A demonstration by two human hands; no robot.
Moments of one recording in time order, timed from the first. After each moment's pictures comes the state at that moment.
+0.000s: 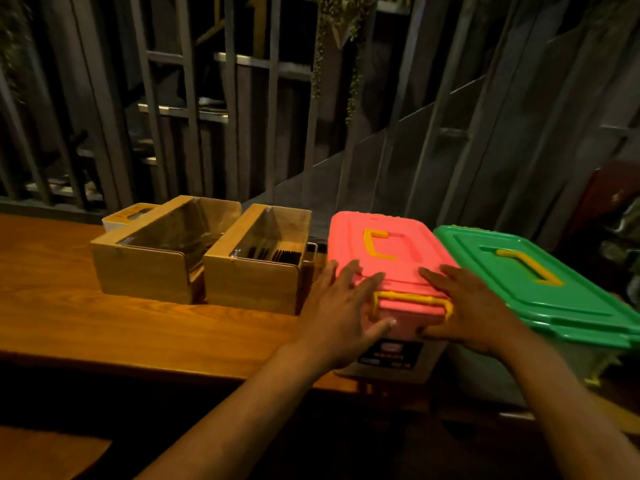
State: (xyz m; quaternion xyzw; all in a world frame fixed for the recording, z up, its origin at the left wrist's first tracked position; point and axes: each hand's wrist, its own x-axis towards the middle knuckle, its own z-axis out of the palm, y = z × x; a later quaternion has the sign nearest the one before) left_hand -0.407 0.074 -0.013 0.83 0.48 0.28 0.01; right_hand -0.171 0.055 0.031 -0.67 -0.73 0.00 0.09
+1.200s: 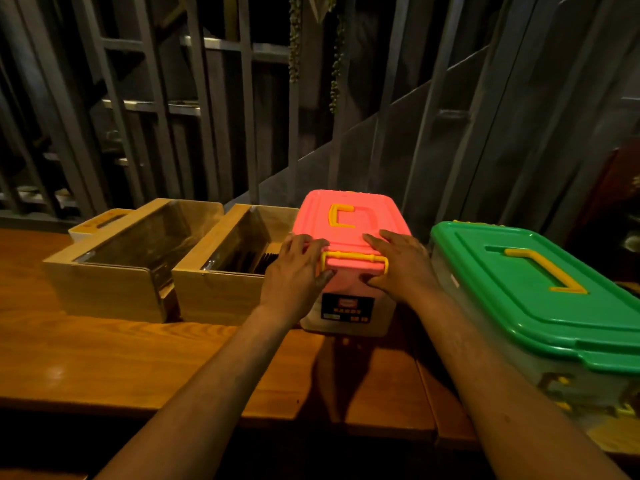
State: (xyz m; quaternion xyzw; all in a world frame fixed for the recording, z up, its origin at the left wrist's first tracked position) left_hand -0.411 0.210 -0.018 0.78 0.54 0.31 -0.07; right_hand -0.194 0.215 0.004 -0.65 -0.73 -0.09 0.17
